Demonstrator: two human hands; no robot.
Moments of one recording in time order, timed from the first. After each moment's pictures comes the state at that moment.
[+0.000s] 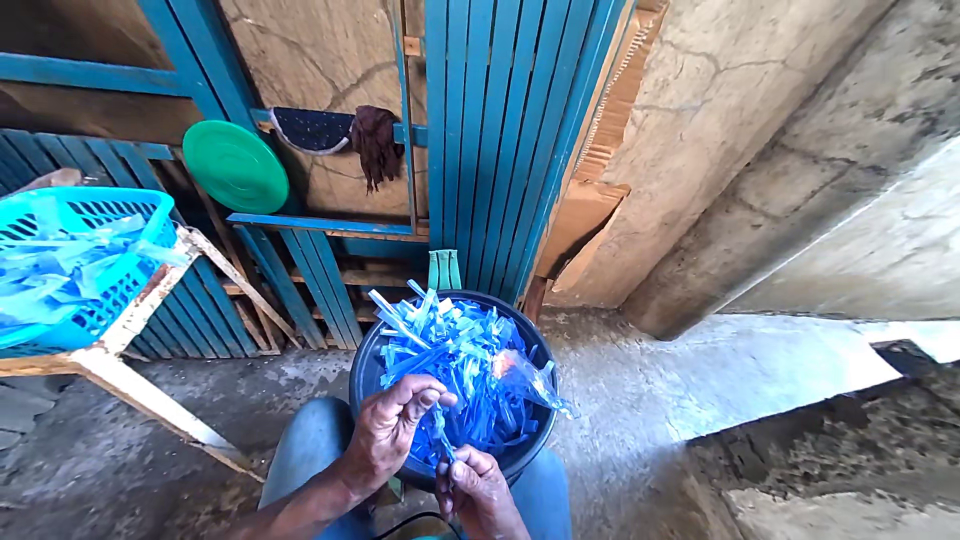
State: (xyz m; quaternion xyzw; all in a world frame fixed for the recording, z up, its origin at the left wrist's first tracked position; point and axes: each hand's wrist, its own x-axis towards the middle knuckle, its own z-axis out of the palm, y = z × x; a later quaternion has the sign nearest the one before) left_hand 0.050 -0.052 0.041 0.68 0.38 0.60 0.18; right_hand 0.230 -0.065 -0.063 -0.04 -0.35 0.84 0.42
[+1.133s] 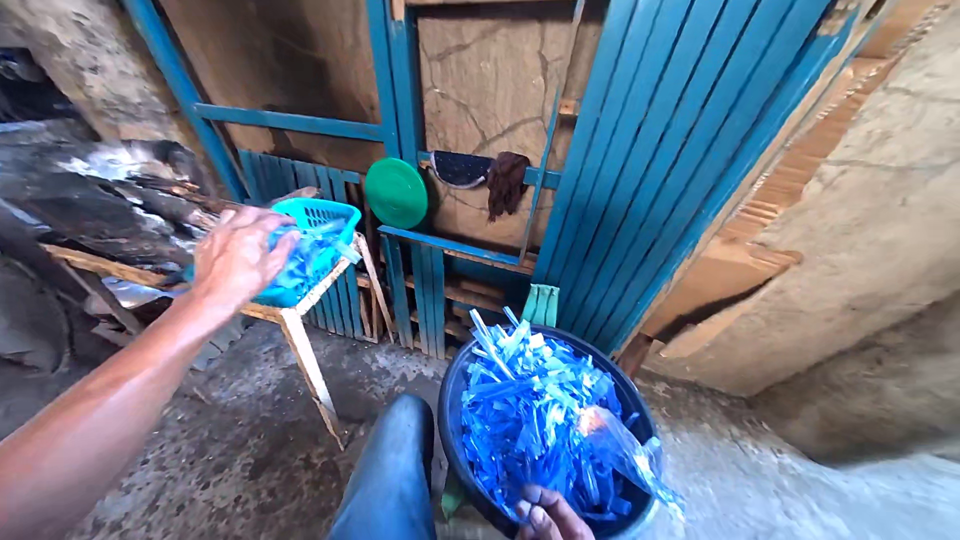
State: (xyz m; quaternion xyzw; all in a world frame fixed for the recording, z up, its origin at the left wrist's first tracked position) left_hand -0.261 -0.095 0.204 0.51 0.80 0.21 -0.24; right_hand 0.251 -0.066 -0.049 -0.30 -0.47 0.75 0.37
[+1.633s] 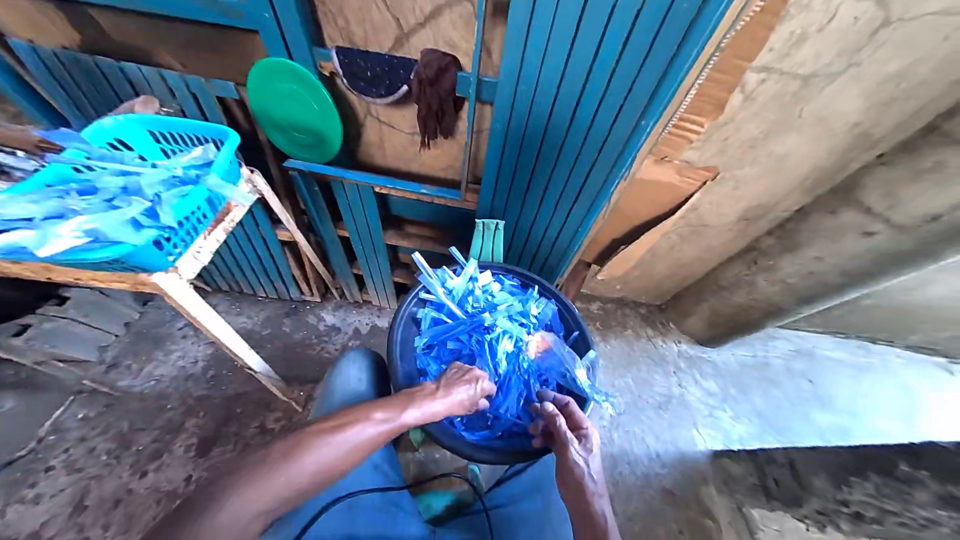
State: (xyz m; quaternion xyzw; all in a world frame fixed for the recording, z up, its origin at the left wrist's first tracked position) left_hand 0.059 0.013 -0.060 0.83 0.48 -0.04 0.27; right_hand 0.291 -0.029 -0.040 -0.46 -0.47 0.59 0.46
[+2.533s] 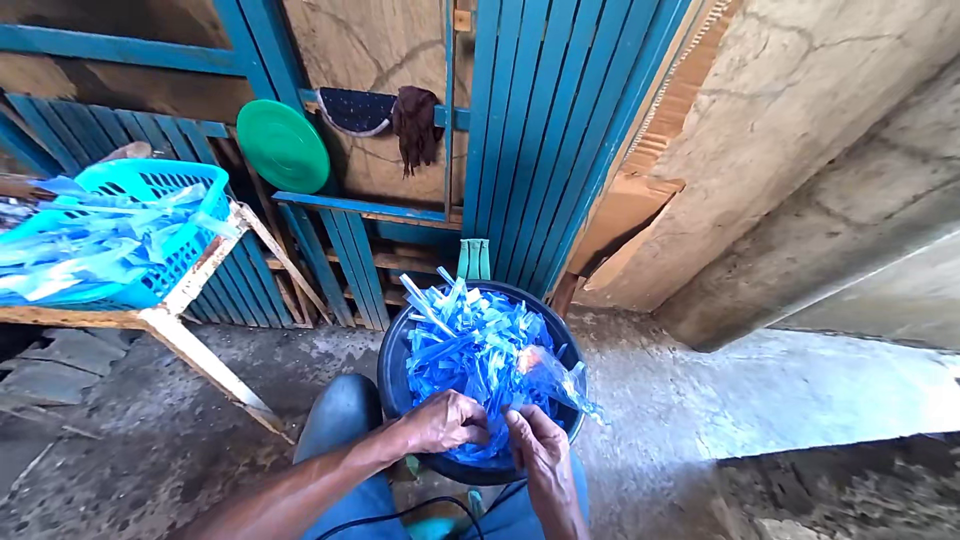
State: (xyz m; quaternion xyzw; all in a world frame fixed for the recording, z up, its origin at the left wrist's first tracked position) left_hand 0.044 -0.021 -0.015 0.77 0.46 0.16 0.42; right_hand 0.260 -0.032 -0.032 -0.36 -0.52 0.60 0.49
